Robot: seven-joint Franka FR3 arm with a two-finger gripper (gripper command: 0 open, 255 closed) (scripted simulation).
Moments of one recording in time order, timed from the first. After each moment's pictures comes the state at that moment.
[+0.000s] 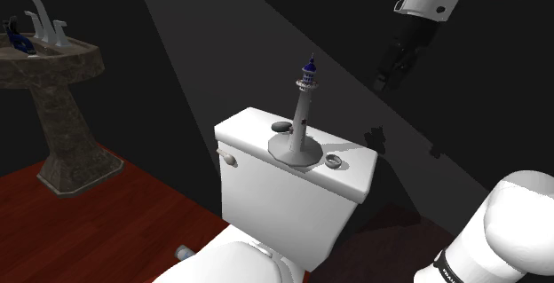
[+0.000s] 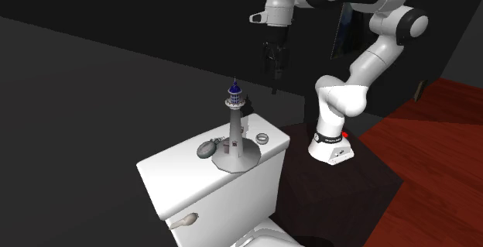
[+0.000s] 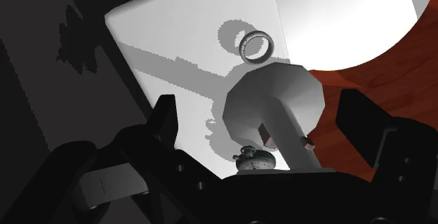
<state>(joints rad) 0.02 -0.76 -0.01 -2.27 0.10 1.59 -0.06</state>
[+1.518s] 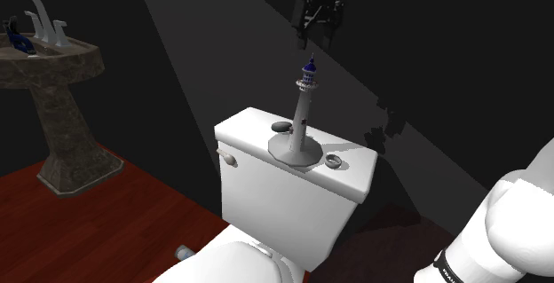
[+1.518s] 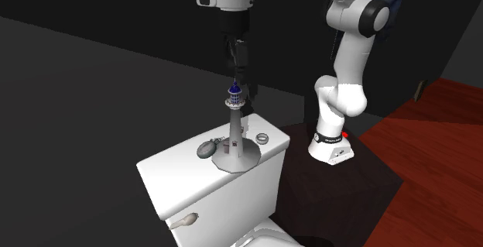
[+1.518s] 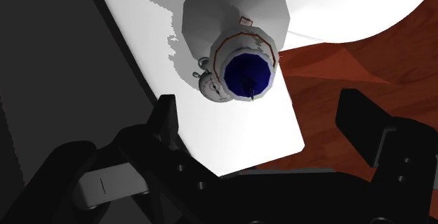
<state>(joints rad) 0.06 -0.08 0.22 -1.47 -0.01 1.37 0.24</state>
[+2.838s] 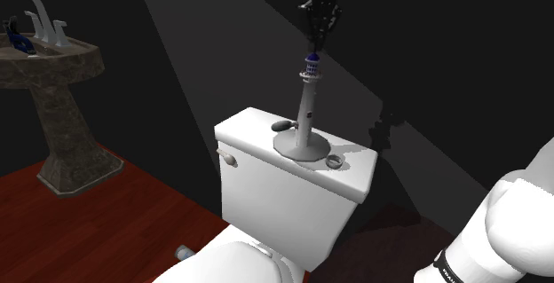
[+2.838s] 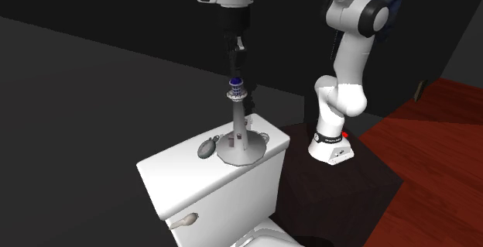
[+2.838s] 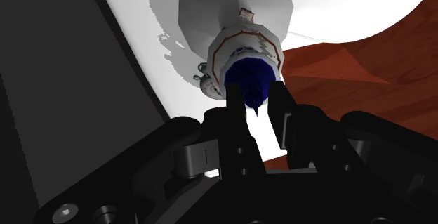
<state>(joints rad) 0.06 -0.08 0.22 -1.44 -0.01 1.35 0.24</state>
